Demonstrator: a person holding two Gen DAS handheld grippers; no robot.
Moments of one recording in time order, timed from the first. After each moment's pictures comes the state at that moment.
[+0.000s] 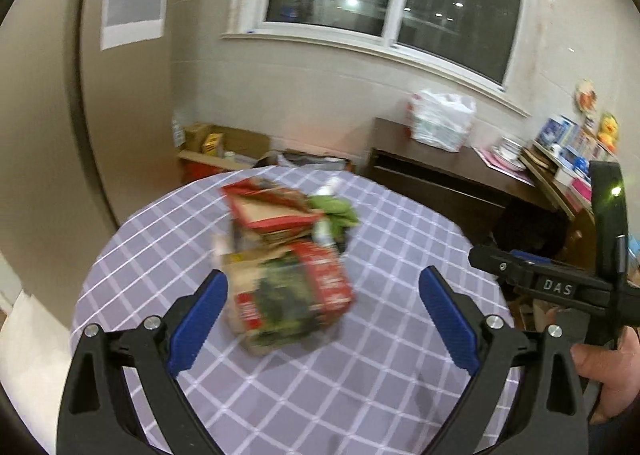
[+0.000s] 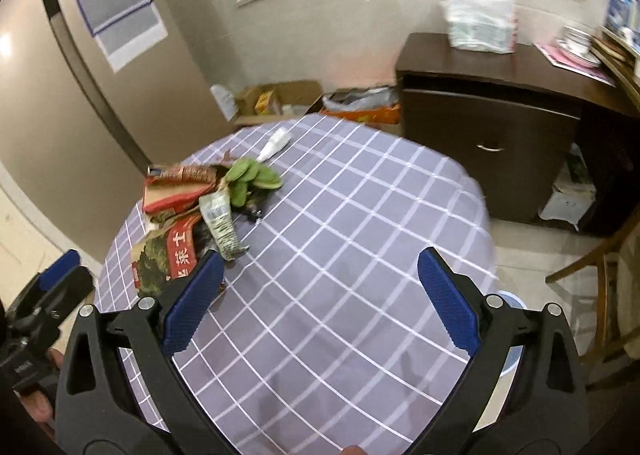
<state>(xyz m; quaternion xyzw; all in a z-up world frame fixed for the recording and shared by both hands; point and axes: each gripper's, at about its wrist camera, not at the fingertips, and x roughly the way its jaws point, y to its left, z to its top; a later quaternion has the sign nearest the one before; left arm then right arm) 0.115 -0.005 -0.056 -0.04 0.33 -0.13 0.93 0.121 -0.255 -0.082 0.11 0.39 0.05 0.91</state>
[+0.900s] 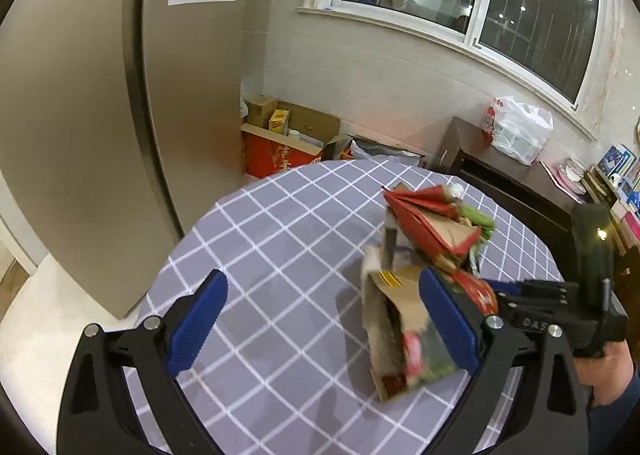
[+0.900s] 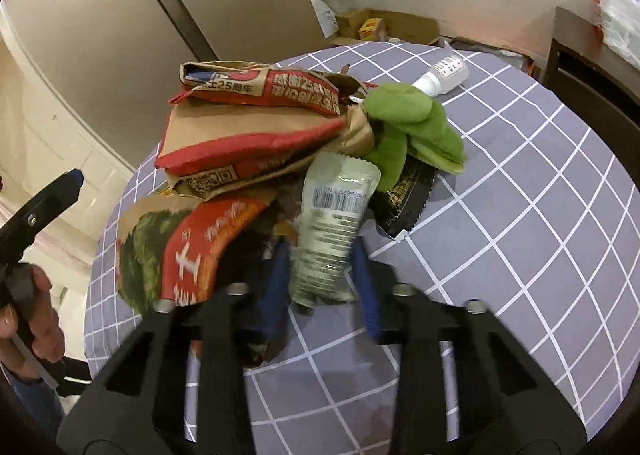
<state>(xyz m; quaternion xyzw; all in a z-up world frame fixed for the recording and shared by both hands) 0.191 0.087 -0.089 -0.06 0.37 -0.04 0.93 0.226 -0.155 -0.156 0.05 0.47 0.24 0.85</state>
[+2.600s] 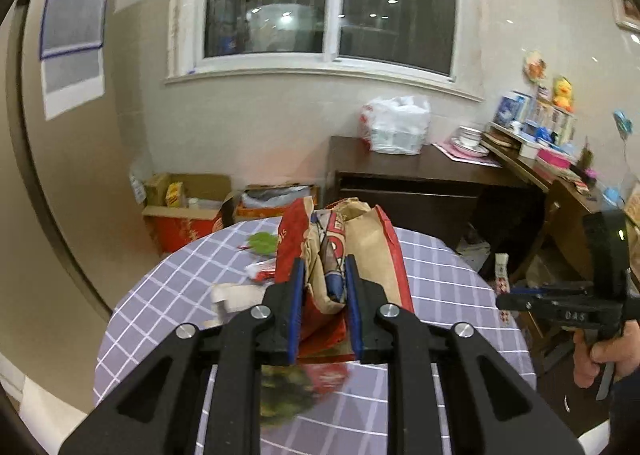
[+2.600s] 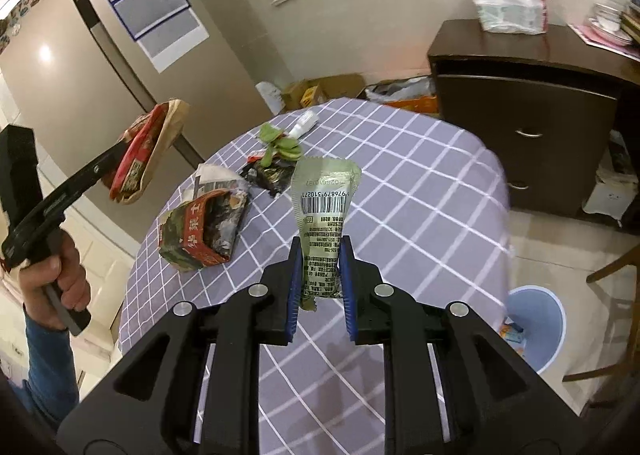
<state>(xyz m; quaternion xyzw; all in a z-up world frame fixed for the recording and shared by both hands) 0.141 -0.024 -0.021 0.04 0.27 -0.24 0.93 0.077 -0.315 -0.102 0.16 0.37 0.14 0.90</state>
